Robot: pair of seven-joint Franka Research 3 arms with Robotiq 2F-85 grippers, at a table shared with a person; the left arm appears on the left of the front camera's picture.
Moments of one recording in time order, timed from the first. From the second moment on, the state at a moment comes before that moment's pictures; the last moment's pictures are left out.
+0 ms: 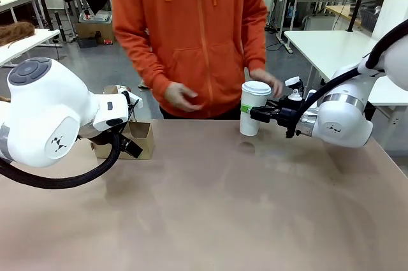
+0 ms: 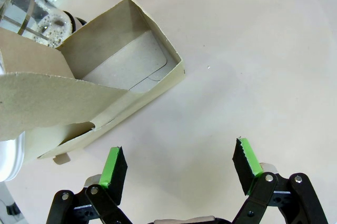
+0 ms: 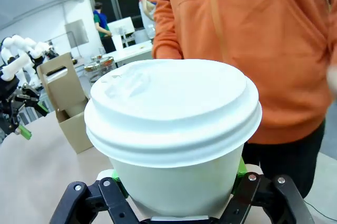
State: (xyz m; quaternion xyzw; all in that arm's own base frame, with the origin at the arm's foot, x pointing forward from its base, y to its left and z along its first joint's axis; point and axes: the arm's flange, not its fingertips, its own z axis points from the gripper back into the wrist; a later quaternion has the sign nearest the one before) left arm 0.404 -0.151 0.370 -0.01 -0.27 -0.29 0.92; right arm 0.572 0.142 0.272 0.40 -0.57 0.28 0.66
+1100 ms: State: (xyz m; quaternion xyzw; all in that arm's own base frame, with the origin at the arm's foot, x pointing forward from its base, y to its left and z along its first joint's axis) left arm 0.404 -0.152 0.370 -0.01 -0.27 -0.29 0.92; right arm 0.529 0.121 0.452 0.40 -0.59 0.32 0.62
